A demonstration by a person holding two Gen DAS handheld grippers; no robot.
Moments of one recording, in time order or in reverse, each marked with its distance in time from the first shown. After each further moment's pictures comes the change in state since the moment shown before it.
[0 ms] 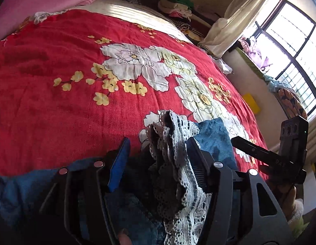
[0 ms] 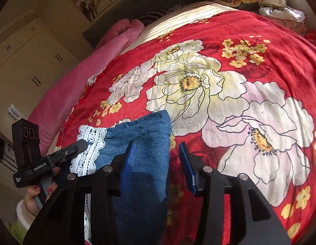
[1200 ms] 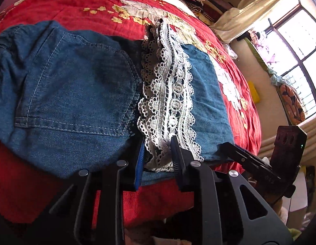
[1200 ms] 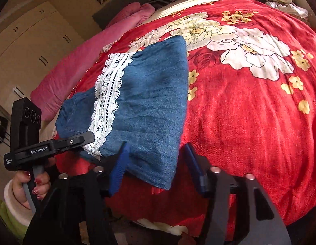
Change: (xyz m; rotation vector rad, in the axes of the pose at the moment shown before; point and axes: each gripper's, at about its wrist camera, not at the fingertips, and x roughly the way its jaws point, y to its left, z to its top) left arm -0.044 -0.025 -0.114 -0.151 0.145 0.012; right arm -0.035 0.021 -0.113 -0.040 0.141 0.051
